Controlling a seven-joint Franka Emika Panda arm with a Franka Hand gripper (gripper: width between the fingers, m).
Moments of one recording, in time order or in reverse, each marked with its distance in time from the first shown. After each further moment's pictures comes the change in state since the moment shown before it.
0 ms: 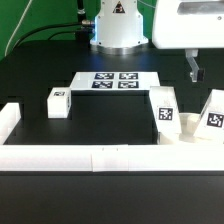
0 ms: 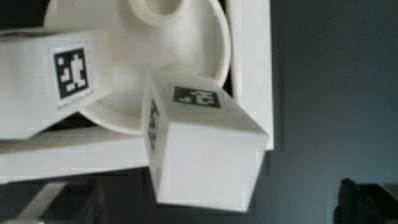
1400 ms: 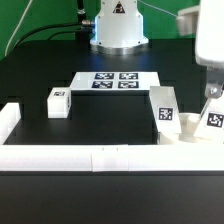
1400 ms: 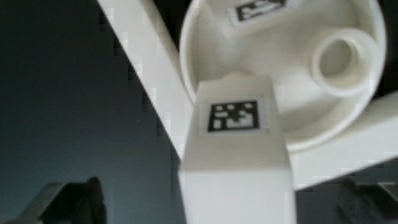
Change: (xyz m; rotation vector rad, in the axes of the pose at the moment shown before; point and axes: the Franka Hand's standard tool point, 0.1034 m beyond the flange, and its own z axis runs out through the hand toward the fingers) arm 0.005 0.017 0.017 -0.119 -0.054 -1.265
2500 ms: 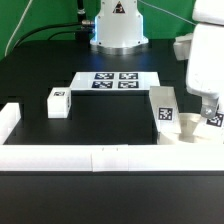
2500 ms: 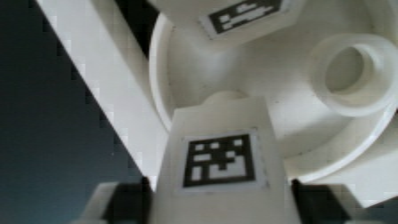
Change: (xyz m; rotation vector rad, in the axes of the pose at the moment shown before) arm 0.003 -0.011 0.029 0.009 -0.022 0.224
